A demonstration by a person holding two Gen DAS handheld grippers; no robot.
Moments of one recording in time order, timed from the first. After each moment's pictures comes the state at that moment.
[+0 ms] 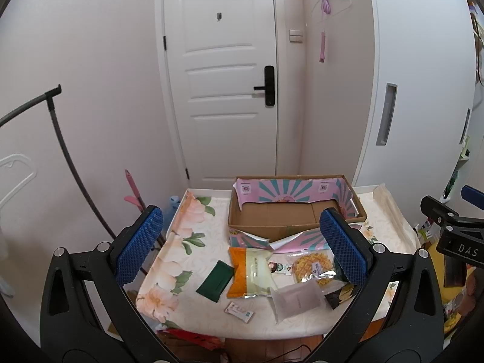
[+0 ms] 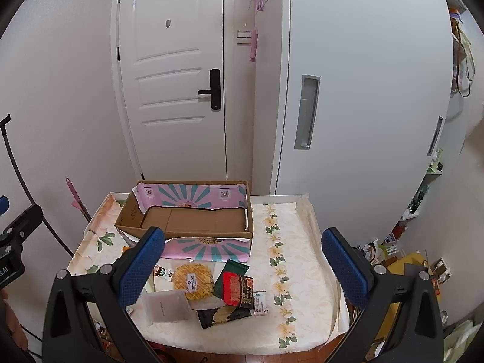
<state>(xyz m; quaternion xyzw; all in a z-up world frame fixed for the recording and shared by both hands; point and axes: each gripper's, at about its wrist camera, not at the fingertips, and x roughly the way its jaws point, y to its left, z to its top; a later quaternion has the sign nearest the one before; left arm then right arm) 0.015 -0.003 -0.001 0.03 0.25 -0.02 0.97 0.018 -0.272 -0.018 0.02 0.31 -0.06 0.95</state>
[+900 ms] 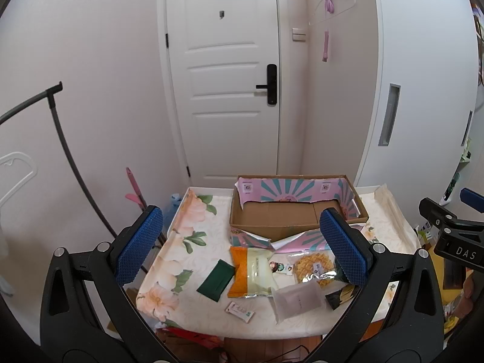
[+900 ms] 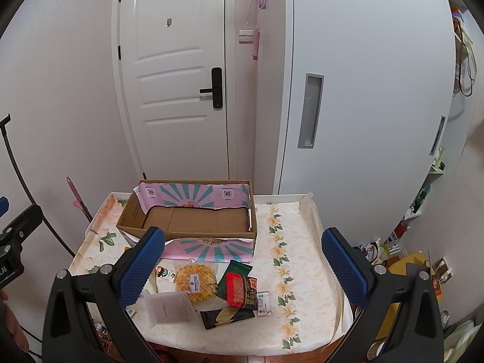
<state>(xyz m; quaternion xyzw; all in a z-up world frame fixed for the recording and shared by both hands) 0.018 -0.001 -0.001 0.03 0.26 -0.02 0.97 0.020 -0.270 -0.019 0.03 0.31 -0.06 0.95</state>
